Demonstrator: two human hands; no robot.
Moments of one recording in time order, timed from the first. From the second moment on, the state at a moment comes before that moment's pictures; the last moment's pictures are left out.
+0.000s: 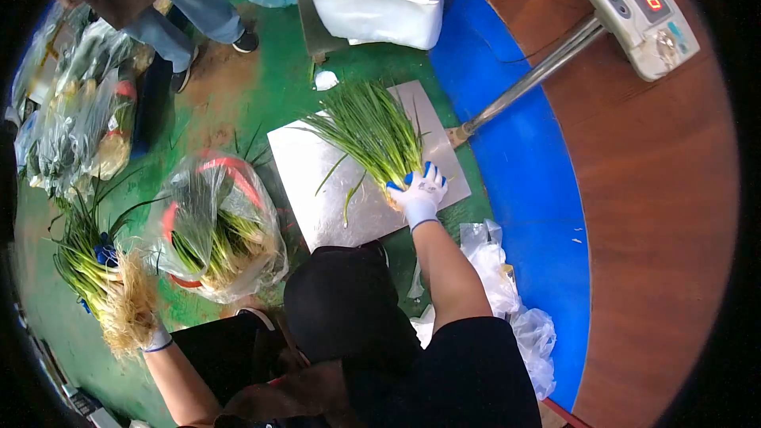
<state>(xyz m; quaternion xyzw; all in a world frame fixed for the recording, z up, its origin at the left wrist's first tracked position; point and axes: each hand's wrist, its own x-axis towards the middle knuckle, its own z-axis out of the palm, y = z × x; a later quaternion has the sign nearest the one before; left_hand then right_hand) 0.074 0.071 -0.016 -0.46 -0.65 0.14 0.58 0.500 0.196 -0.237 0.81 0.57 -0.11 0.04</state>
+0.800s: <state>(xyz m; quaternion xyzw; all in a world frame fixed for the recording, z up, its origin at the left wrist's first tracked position) 0.091 0.070 0.027 -0.40 -0.61 0.19 0.66 0.508 0.179 -0.241 0.70 0.71 -0.04 0.03</state>
